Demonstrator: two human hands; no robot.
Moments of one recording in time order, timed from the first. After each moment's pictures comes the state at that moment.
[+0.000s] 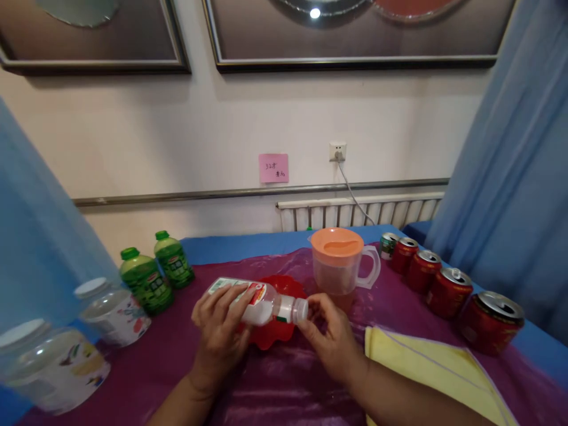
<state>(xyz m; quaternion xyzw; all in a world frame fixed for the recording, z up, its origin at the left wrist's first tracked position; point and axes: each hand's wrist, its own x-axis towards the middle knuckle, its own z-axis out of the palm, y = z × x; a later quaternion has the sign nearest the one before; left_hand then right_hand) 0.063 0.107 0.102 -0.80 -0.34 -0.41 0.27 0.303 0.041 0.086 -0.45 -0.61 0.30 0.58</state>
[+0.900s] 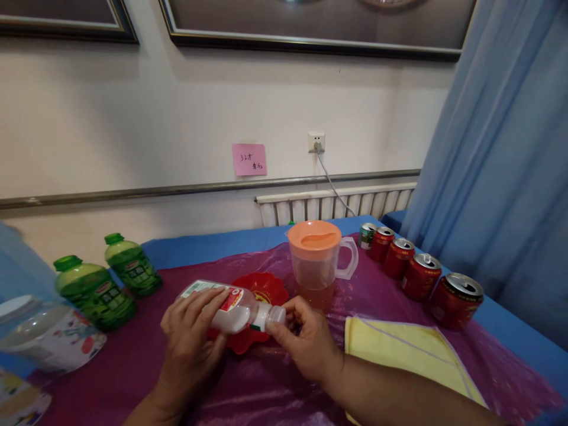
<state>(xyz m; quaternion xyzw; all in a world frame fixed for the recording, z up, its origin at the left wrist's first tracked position) 0.067 0.117 0.104 -0.83 -0.33 -0.39 0.25 0.295 0.047 0.079 -0.46 -0.55 0.37 0.59</state>
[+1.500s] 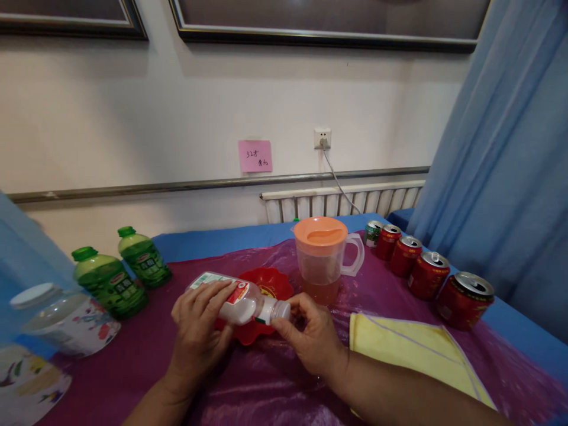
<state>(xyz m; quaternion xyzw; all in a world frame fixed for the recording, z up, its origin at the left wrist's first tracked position) 0.067 0.116 0.103 -0.83 -0.33 -0.40 0.23 0.295 0.044 0.077 -0.46 -0.57 0.33 0.59</state>
